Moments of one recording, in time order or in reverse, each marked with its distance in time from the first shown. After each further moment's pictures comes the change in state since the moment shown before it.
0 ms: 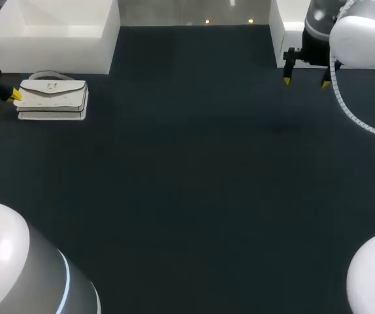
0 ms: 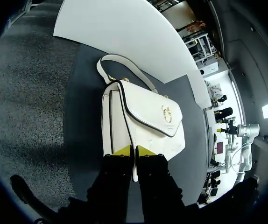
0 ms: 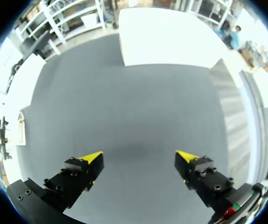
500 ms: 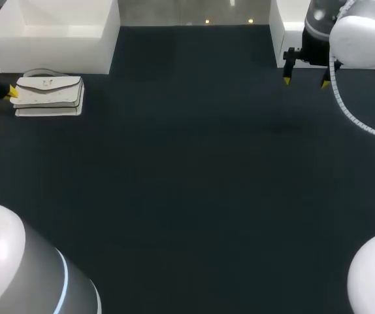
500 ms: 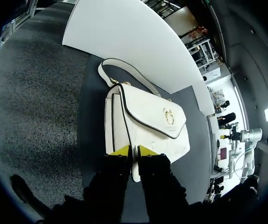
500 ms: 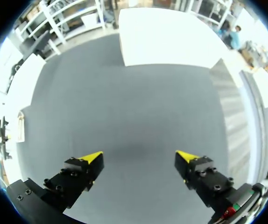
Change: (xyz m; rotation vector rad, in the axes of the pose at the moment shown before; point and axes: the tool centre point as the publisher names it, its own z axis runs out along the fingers) left arm -0.018 -0.018 -0.004 0.072 -0.030 -0.005; right arm 0.000 0.000 0.000 0.000 0.001 0.000
